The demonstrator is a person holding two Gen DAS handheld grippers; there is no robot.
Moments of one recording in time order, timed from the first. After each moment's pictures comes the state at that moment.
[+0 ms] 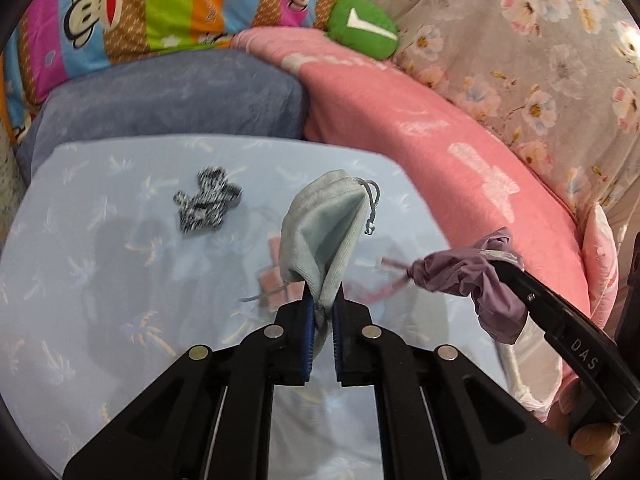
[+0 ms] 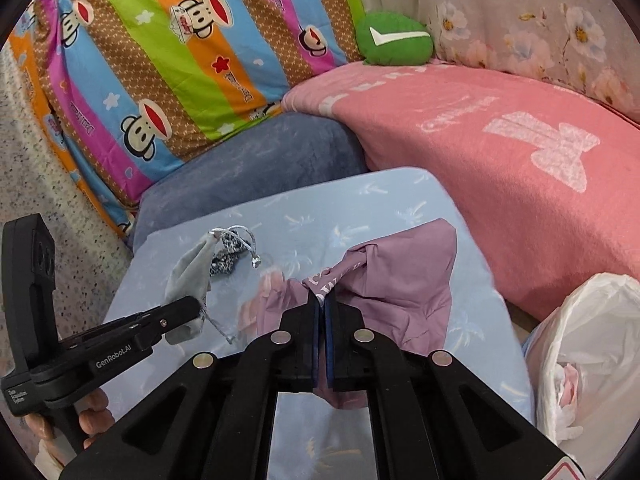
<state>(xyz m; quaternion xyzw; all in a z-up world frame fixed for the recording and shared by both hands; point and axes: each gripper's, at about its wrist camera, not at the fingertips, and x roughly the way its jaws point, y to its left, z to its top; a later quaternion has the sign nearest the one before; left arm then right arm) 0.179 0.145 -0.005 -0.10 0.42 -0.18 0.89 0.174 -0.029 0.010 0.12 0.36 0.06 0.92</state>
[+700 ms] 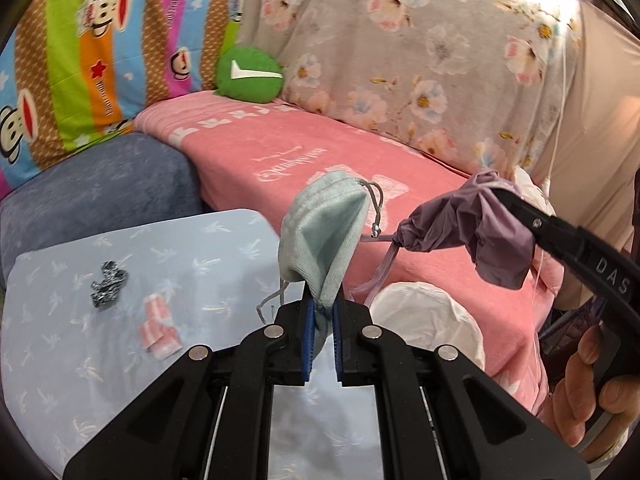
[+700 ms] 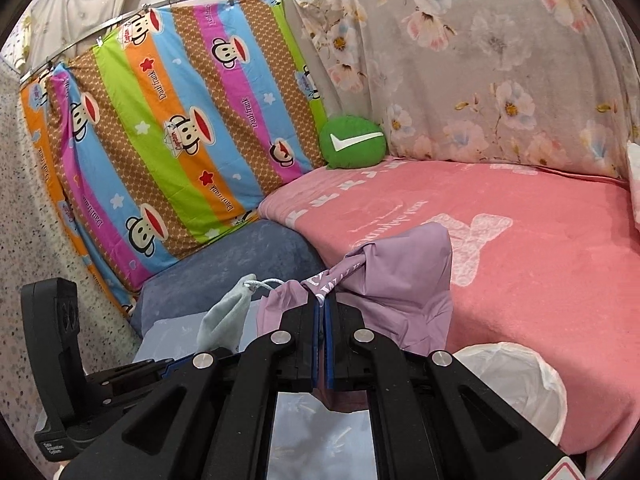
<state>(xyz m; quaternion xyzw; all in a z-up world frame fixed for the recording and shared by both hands) 0.111 0.017 0.083 -0.03 0.33 -0.30 0.90 0.068 -0.161 0.141 0.14 0.22 0.00 0.96</state>
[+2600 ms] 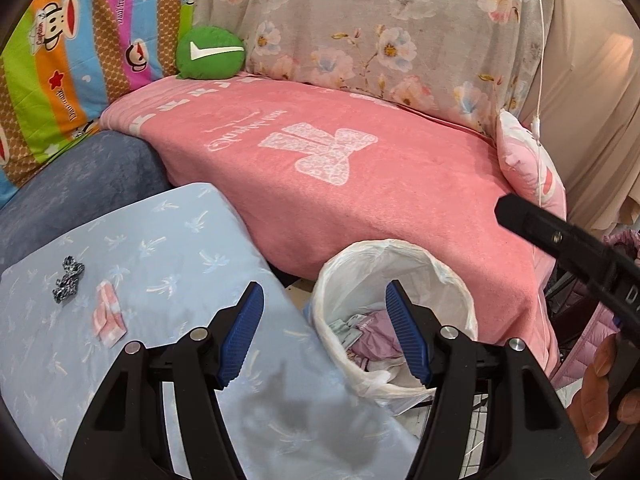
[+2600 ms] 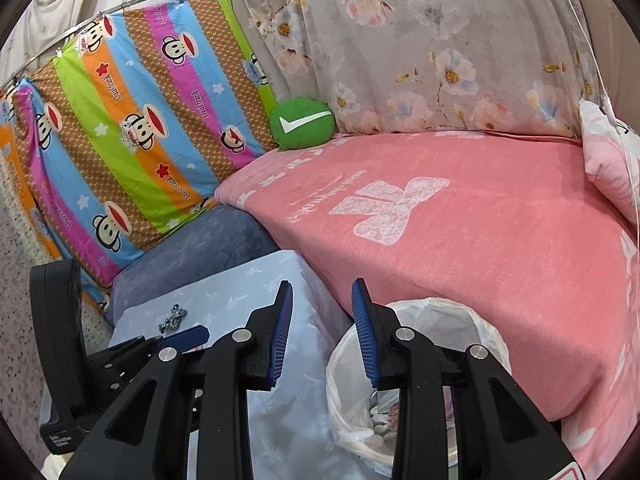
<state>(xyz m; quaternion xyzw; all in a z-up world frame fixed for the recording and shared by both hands) 0.090 -0.055 0.055 0.03 0.37 -0.31 0.88 0.028 -0.224 0.088 0.16 0.27 -0.04 0.95</state>
